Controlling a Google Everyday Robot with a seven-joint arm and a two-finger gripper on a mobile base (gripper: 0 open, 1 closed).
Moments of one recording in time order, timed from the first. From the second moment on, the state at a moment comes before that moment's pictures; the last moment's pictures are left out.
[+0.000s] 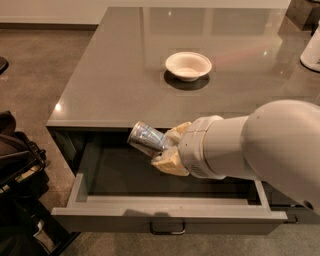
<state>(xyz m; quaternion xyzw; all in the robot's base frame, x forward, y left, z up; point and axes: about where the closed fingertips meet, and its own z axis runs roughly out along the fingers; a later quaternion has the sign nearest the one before) 0.418 -0.026 0.874 -0.50 0.77 0.06 0.40</state>
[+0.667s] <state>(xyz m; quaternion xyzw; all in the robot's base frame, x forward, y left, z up) 0.419 -0.021 0.862 -0.50 0.77 0.07 0.39</state>
